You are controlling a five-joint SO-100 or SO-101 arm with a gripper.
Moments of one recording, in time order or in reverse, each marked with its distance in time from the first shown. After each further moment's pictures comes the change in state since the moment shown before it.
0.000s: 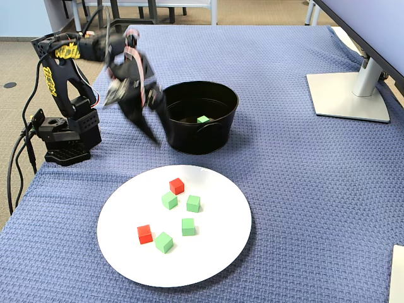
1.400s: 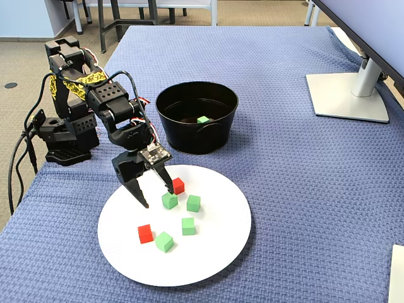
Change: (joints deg) arm 8.2 -20.7 3.1 -14.7 -56.5
